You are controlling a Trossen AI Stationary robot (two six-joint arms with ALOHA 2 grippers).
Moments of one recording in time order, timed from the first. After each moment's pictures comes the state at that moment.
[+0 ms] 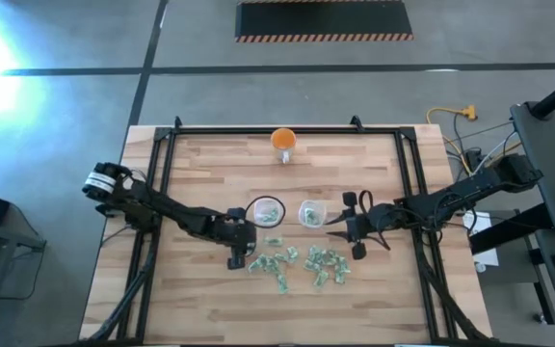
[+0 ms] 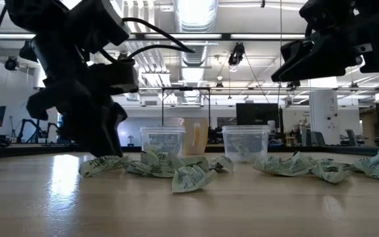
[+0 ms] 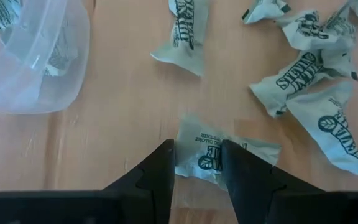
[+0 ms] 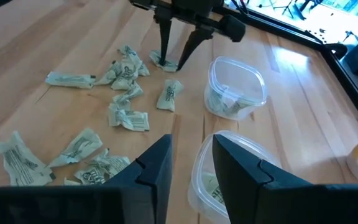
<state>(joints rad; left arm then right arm) -0.24 1.61 0.70 -0.09 -0.11 -0.28 0.27 1.10 0.40 0.21 0.23 -0.14</state>
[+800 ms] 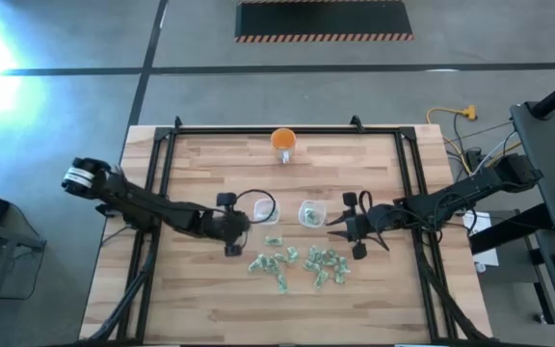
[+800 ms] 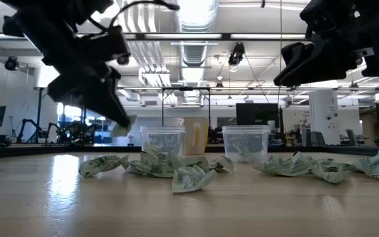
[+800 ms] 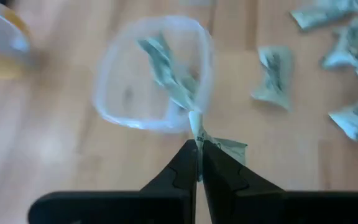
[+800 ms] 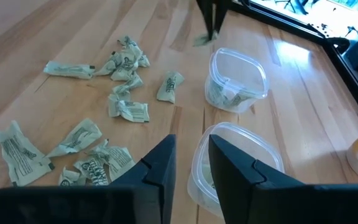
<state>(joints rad) -0.26 1.39 0.68 -0.18 -0.47 -0.17 0.27 1.10 0.40 0.18 0.23 -0.15</state>
